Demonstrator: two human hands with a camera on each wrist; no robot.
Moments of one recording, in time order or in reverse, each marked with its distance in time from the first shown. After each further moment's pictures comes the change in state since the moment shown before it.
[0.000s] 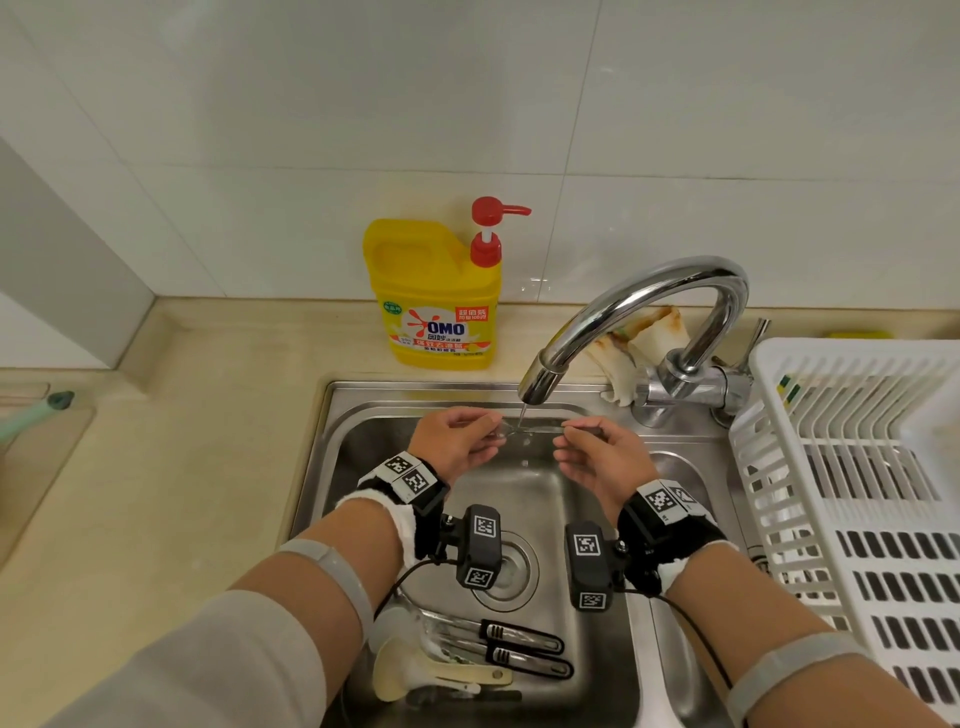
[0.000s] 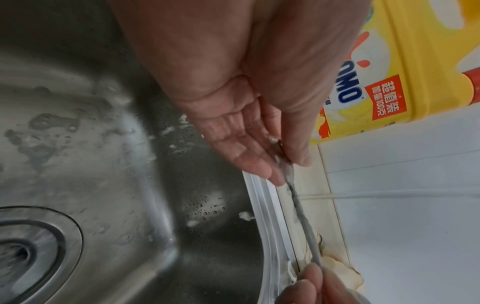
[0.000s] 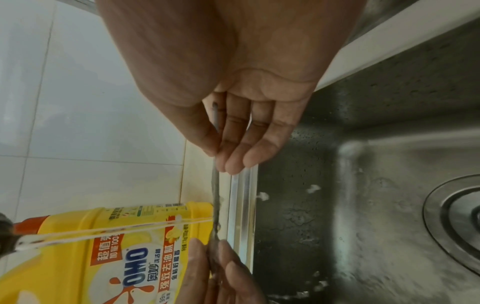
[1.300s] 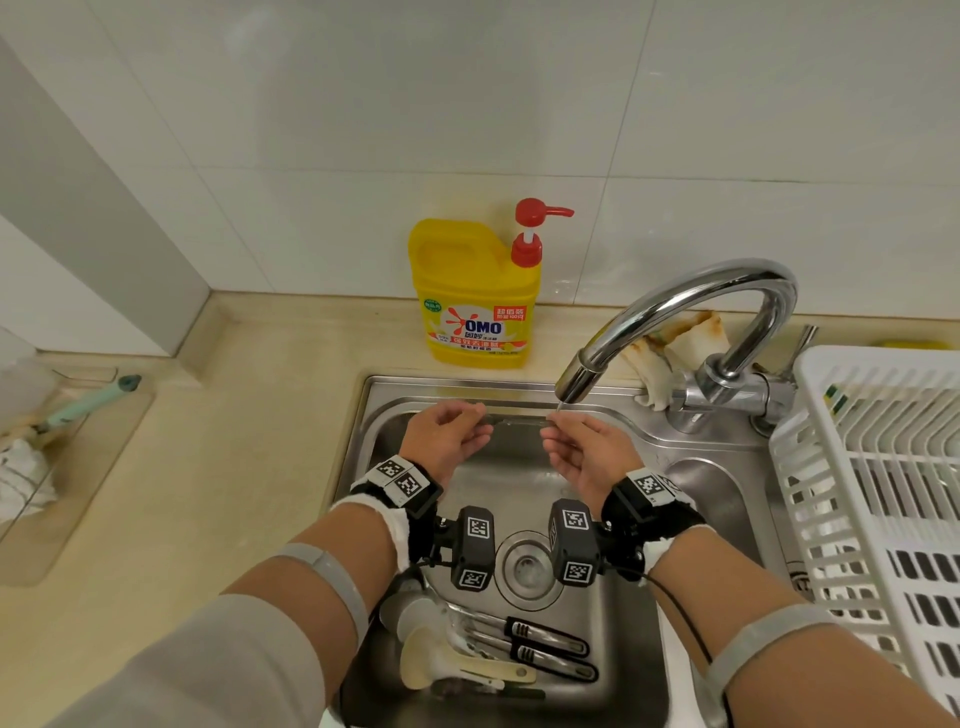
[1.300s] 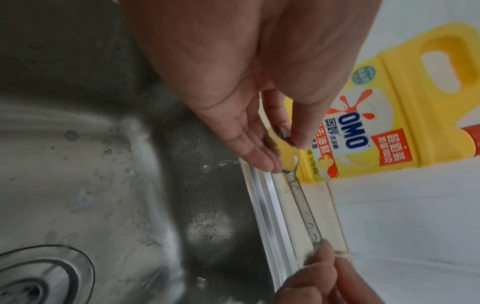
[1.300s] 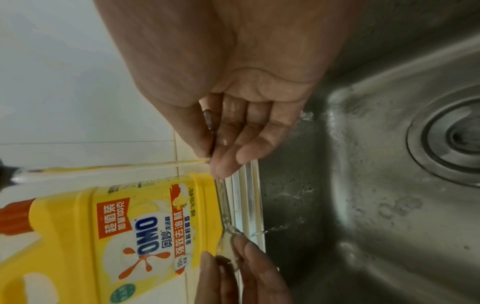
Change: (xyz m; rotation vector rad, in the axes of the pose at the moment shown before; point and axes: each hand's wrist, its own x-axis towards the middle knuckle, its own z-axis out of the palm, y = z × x) left_hand -0.012 0.007 -0.041 -0.101 0.140 0.093; right_hand 0.004 0.009 0.045 0.134 -0.088 0.115
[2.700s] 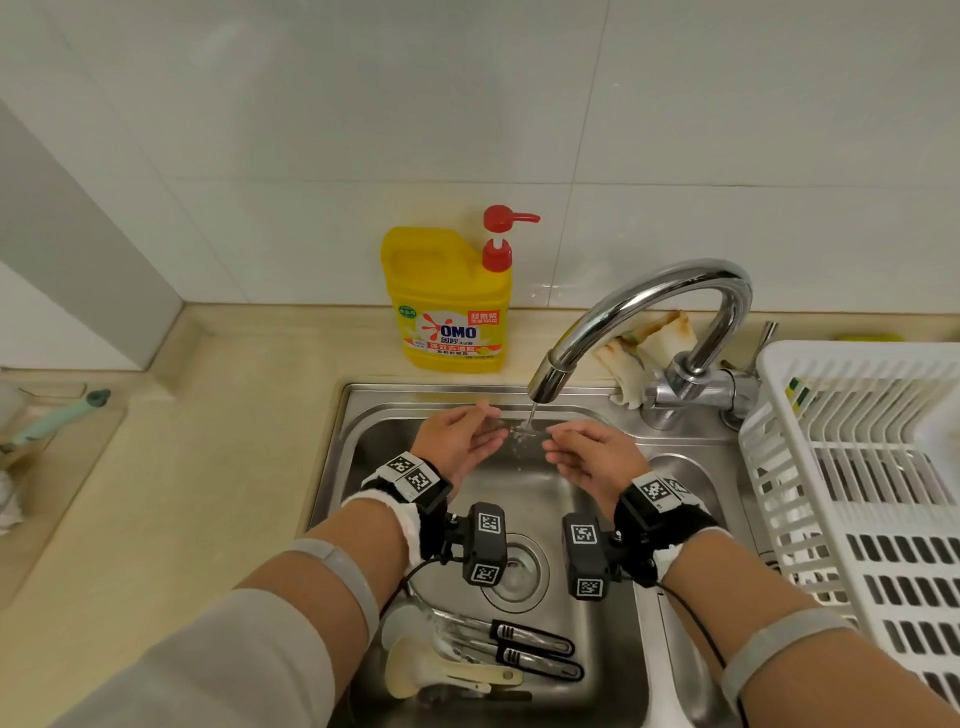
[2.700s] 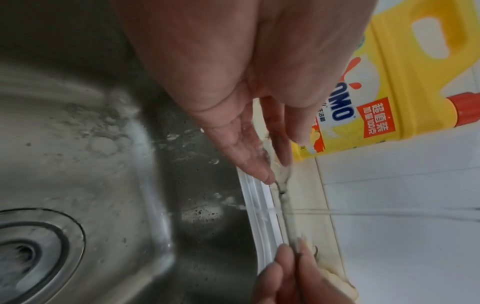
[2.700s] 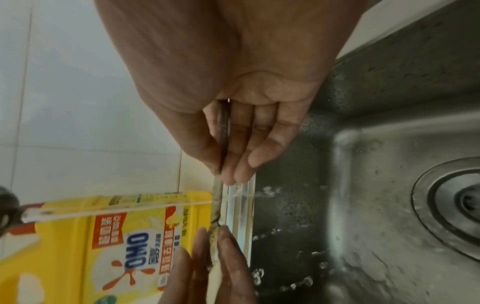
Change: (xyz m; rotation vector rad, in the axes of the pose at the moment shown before) left_hand -0.007 0.000 0.038 -0.050 -0.100 -0.111; right_hand -0.010 -0.011 -0.032 -0.183 -0.012 -0.053
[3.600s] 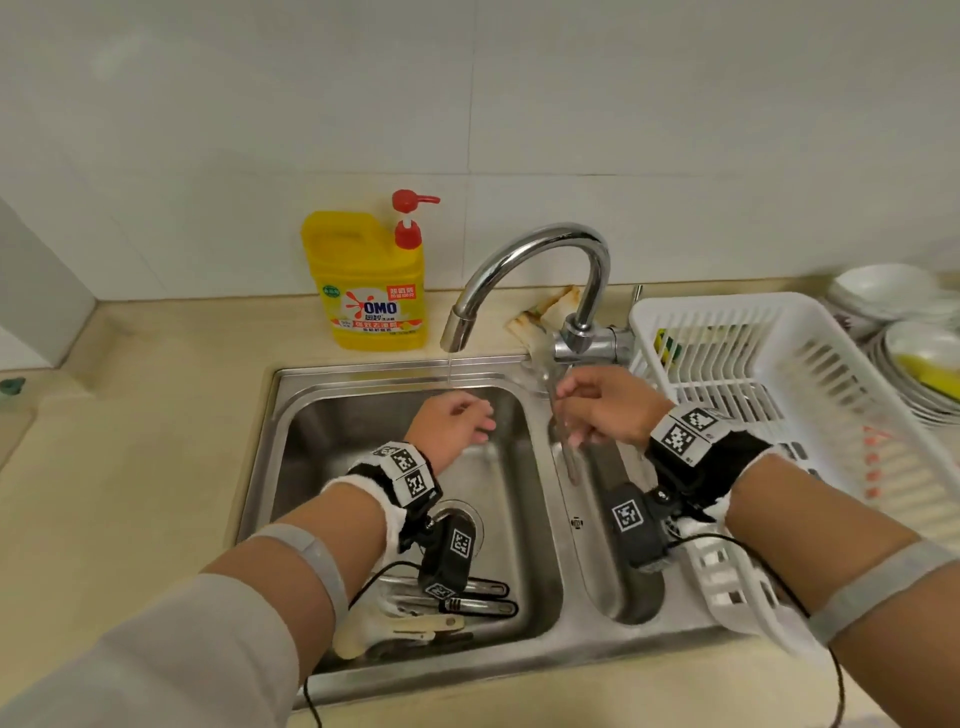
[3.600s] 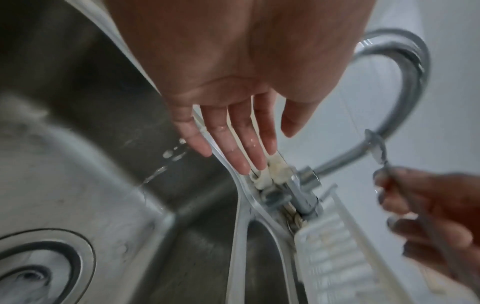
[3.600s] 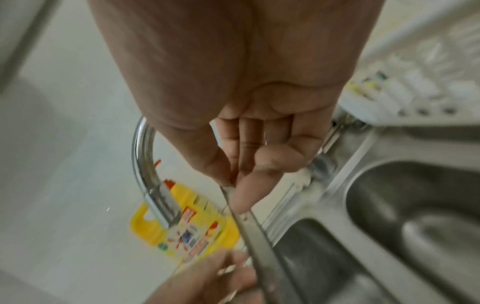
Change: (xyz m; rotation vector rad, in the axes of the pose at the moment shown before) left_hand -0.068 -0.029 0.062 0.600 -0.166 0.211; right_hand -0.120 -0.075 -0.074 -0.805 -0.066 -0.195
